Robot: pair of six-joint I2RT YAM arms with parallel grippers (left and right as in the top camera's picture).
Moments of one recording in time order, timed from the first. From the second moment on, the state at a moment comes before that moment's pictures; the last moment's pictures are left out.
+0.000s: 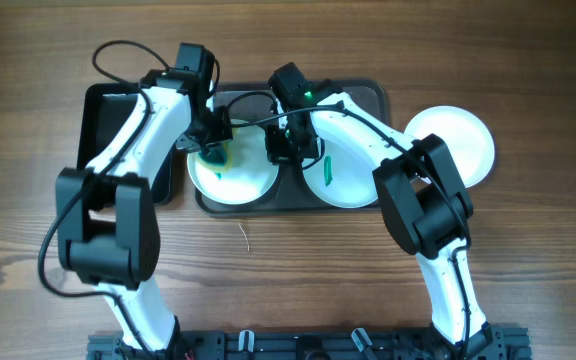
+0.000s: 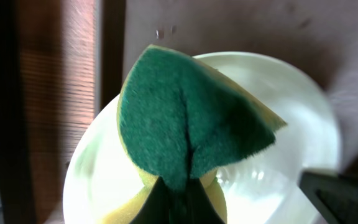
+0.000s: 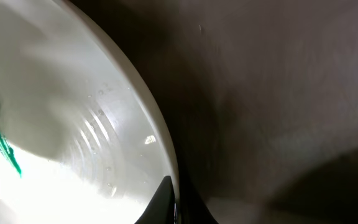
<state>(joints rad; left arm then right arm) -0.18 1.97 1.46 -0.93 0.06 -0.33 0.58 2.30 1.74 -0.85 -0.36 0.49</state>
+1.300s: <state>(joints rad) -0.15 1.97 1.23 -0.68 0.48 -0.19 0.57 2.29 1.74 -0.89 -0.30 0.56</state>
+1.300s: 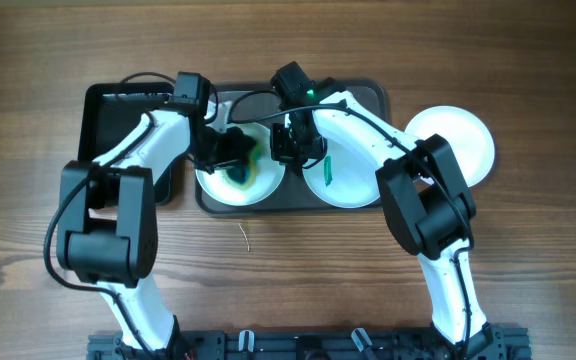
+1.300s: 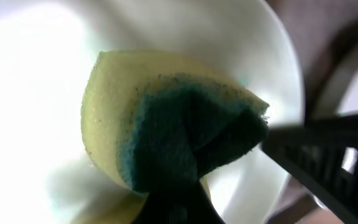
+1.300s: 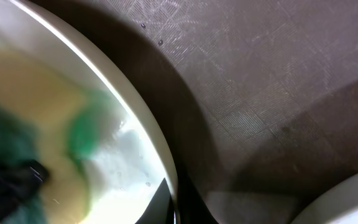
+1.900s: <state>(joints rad) -0.21 1.94 1.25 -0.76 0.02 -0.58 0.59 2.29 1.74 -0.86 -0.31 0.56</state>
